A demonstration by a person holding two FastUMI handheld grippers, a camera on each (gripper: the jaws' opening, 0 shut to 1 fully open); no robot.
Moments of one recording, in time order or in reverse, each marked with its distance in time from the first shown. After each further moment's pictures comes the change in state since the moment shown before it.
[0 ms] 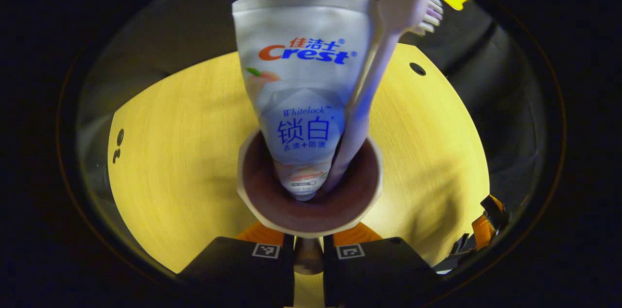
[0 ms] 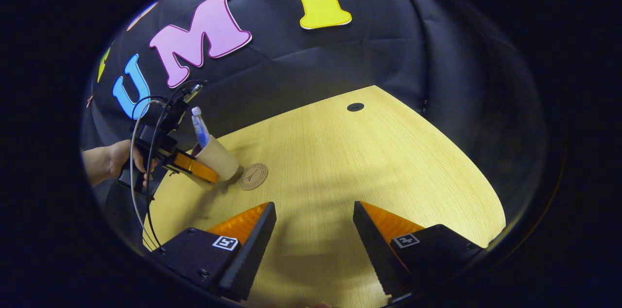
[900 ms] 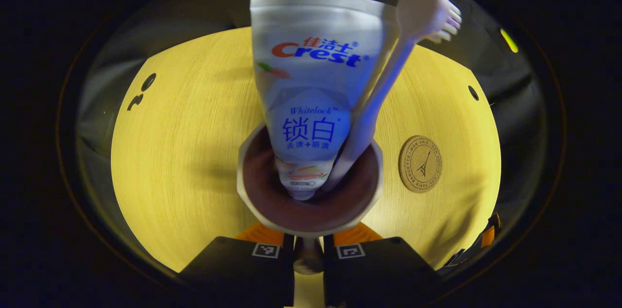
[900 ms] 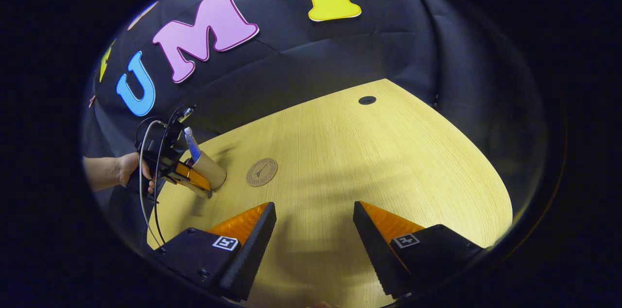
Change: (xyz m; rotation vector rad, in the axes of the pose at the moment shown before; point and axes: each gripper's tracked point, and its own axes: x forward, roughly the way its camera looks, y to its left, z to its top) left arm 0.009 0.113 -0.044 -0.283 0.040 0.092; right arm 0.015 0.017 -0.011 -0.015 0.057 0.047
